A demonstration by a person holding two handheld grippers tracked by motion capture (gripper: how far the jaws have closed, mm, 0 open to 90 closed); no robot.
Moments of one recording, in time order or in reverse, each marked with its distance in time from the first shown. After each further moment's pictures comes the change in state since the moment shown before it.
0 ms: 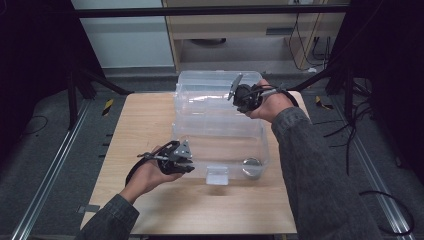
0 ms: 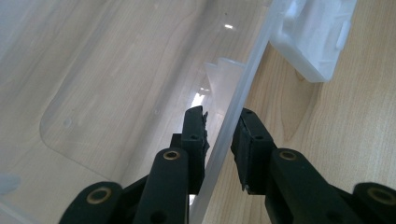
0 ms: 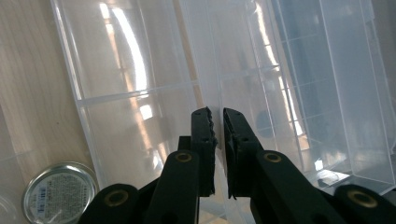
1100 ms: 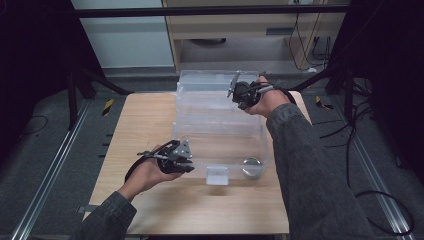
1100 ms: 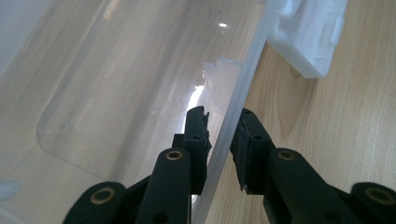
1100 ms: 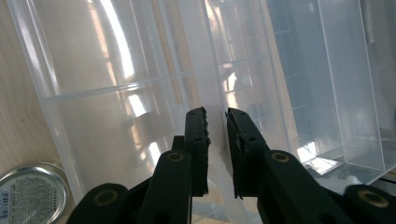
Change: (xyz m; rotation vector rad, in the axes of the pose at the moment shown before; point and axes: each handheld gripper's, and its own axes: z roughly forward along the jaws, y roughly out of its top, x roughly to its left) left arm 0.002 0.000 -0.001 0.006 -0.021 0.030; right arm -0.016 0.002 0.018 0.051 -0.023 -0.012
